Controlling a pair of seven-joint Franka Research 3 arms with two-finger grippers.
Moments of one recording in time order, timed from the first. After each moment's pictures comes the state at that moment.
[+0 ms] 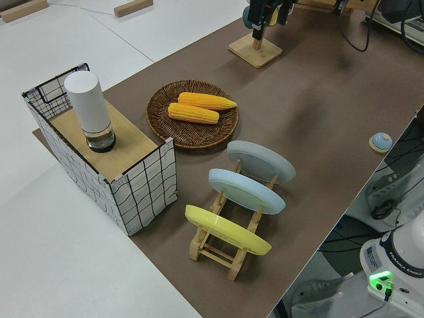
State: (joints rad) left arm 0.03 0.04 -0.06 -1.51 0.00 1.52 0.02; right arm 0.71 0.44 0.05 -1.38 -0.91 1.46 0.55
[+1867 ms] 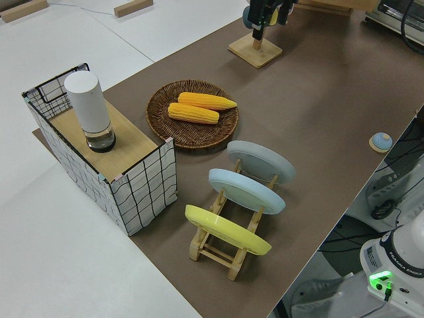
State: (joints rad) left arm 0.03 0.04 -0.06 -1.51 0.00 1.52 0.02; right arm -0.04 0.12 0.04 -1.41 -0.04 1.58 -0.01
